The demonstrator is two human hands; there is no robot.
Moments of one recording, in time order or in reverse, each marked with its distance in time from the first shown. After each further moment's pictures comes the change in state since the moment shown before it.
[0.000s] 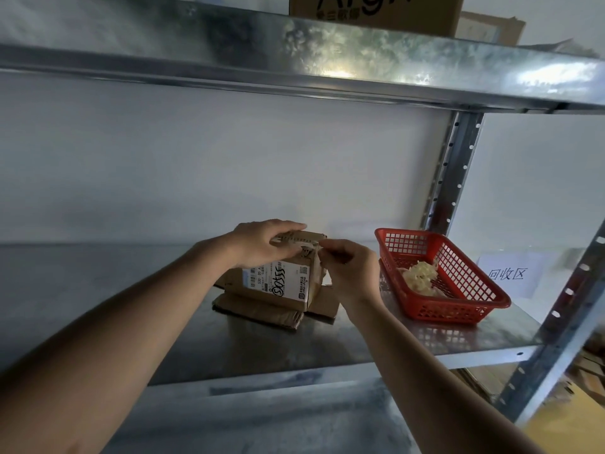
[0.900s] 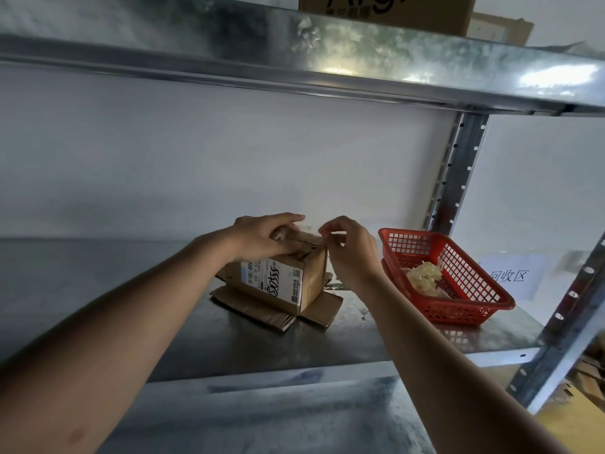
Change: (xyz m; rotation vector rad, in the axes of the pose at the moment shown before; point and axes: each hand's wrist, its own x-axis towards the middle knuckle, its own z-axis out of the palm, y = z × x) left_hand -0.004 -0.004 -0.008 -0.029 0.012 -0.013; right_hand 0.025 -0.025 -0.002 -0.321 -0.156 -0.212
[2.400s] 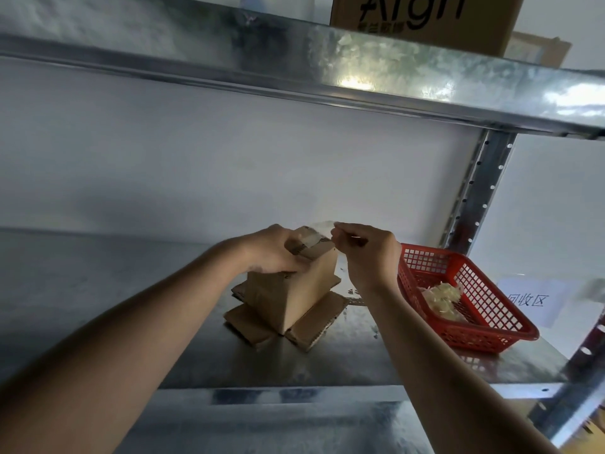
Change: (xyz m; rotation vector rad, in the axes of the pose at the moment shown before) left_hand -0.007 0.008 -0.002 -0.136 -0.012 -0.127; right_hand 0.012 -0.007 0.005 0.177 0.178 0.021
